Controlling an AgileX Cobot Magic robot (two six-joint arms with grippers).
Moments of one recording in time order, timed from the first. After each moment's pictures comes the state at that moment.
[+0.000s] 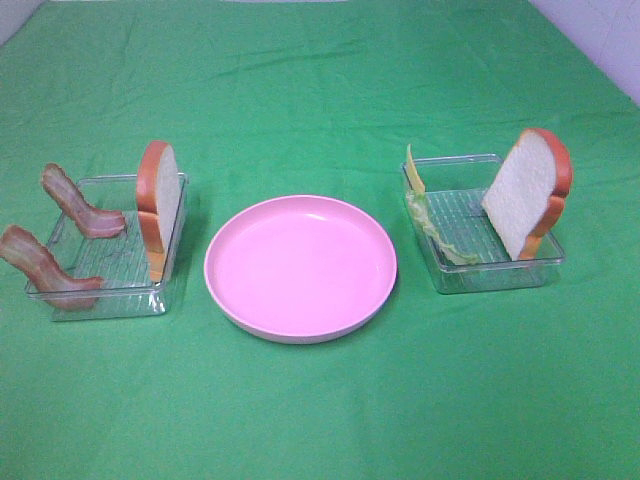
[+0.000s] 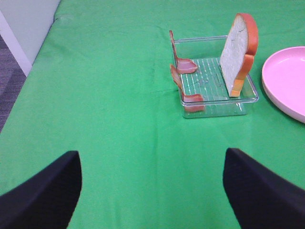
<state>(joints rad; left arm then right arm) 0.13 0.00 -0.50 -0.10 1.06 0.10 -0.03 -0.01 -0.51 0.17 1.08 -0.14</state>
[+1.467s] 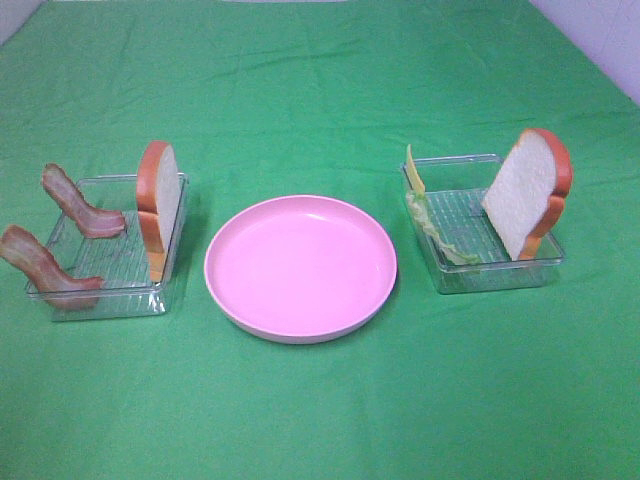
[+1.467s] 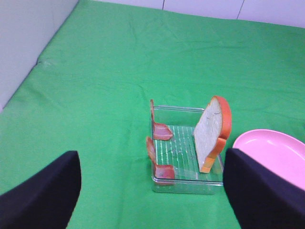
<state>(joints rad) 0.13 0.28 -0.54 -0.24 0.69 0.02 -0.03 -0.01 -0.51 0.17 1.08 -0.14</state>
